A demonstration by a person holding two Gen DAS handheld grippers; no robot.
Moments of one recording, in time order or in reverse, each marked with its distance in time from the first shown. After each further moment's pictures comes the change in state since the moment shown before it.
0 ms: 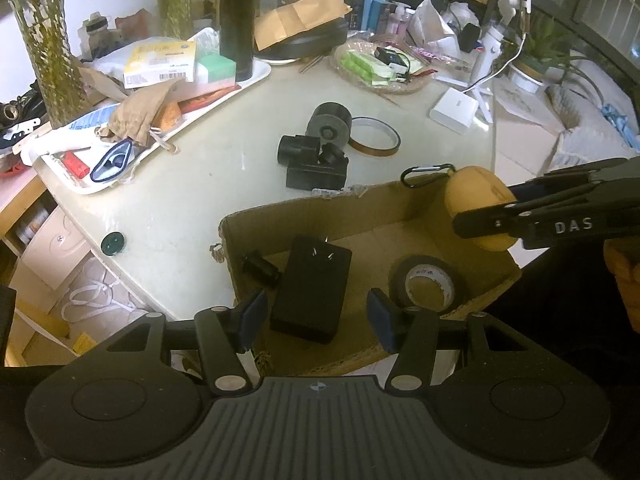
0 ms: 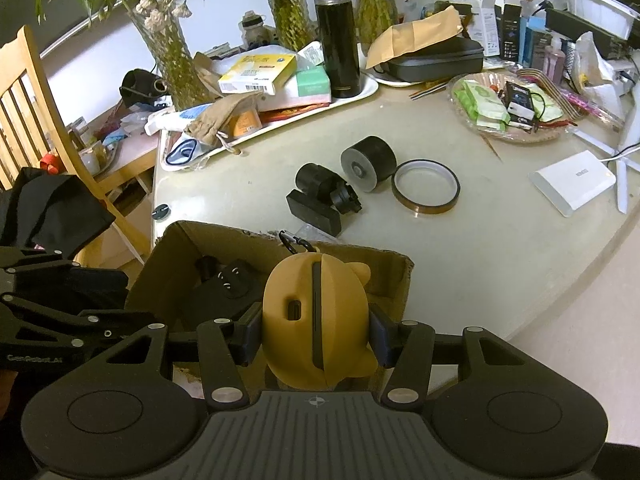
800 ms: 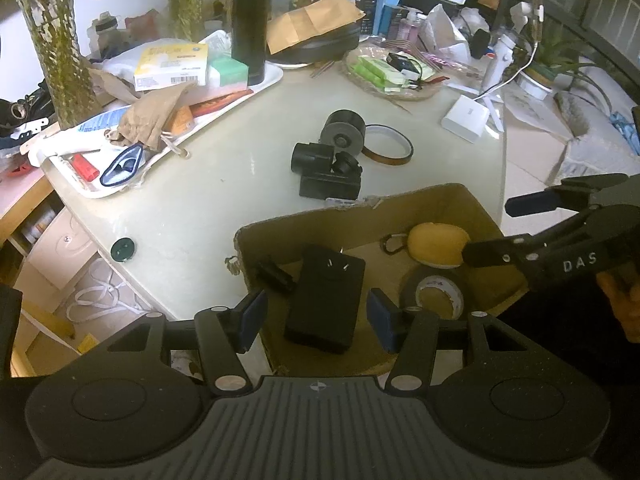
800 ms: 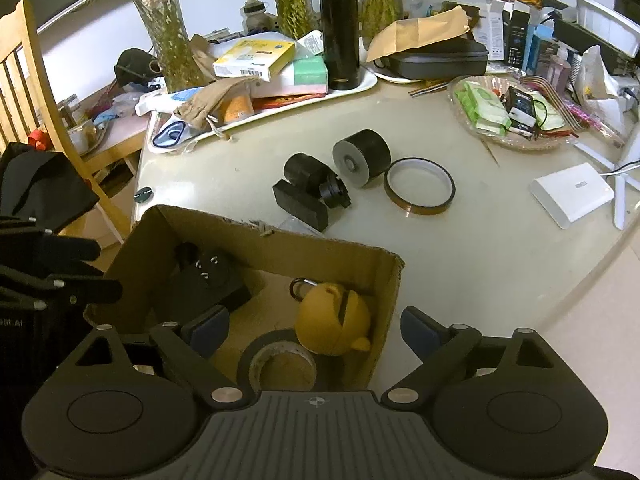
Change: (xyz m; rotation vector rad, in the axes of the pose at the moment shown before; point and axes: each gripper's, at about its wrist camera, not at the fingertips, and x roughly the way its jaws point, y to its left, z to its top) left arm -0.001 0.006 0.008 -0.016 -0.008 0.019; right arm 0.014 -0.002 0.000 -0.059 0.019 -0.045
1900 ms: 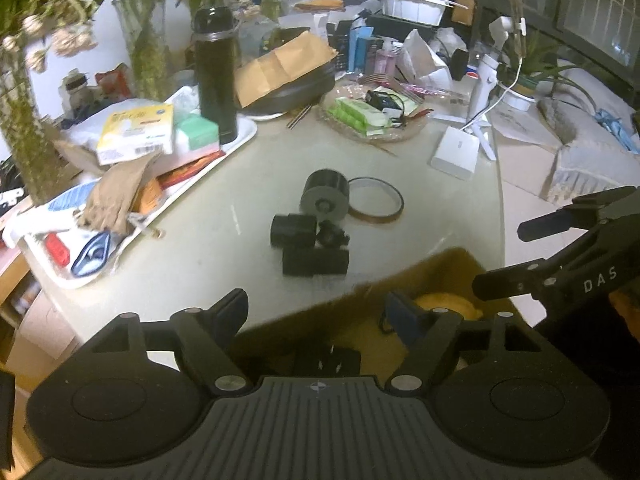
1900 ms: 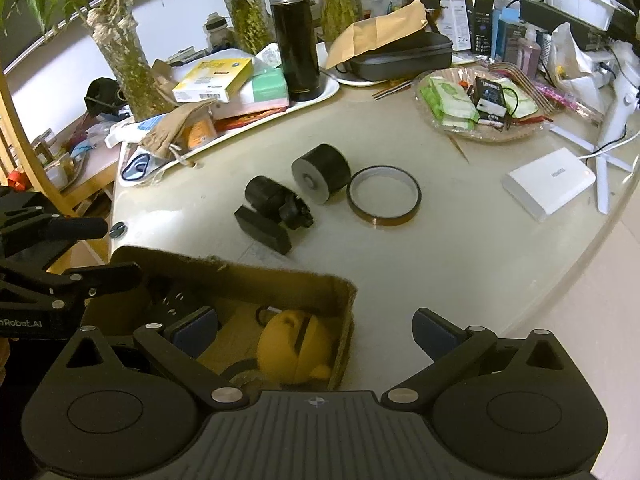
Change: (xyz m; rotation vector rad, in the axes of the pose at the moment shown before) left arm 0.030 -0.017 0.048 0.103 -0.116 -0.015; right arm 0.003 -0.035 0.022 0.101 -0.013 -0.028
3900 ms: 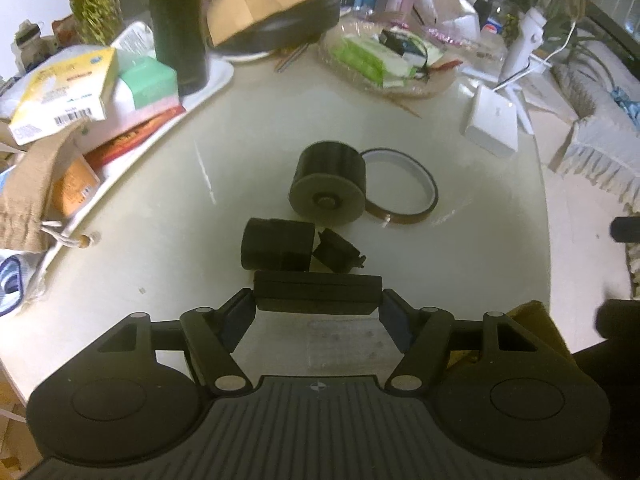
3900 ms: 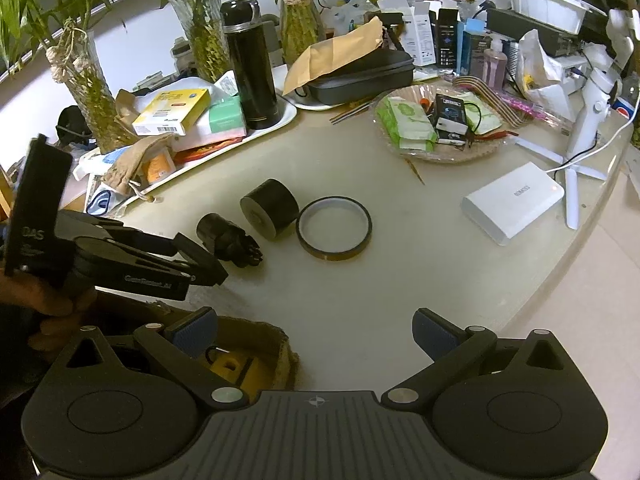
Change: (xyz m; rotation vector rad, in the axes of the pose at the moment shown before) left arm 0.114 0.008 0.043 -0.031 0.192 -0.048; right arm -0.001 -0.037 0.019 0.042 -0.050 -0.046
